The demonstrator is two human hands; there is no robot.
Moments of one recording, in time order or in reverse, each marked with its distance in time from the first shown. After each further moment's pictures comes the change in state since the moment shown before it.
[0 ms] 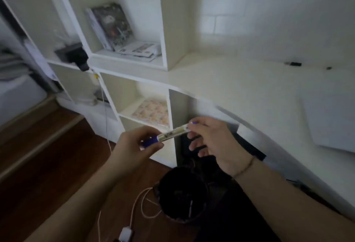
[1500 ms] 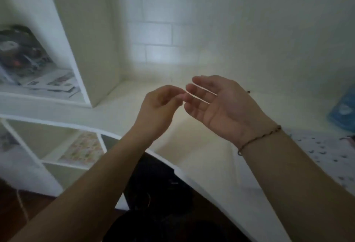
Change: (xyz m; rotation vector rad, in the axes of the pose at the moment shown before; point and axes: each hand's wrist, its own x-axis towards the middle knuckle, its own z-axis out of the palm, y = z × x) left_hand 0.187 0.167 0.113 -0.584 -0.029 0.175; right_hand 0.013 -0.126 -0.150 0.624 0.090 -0.153
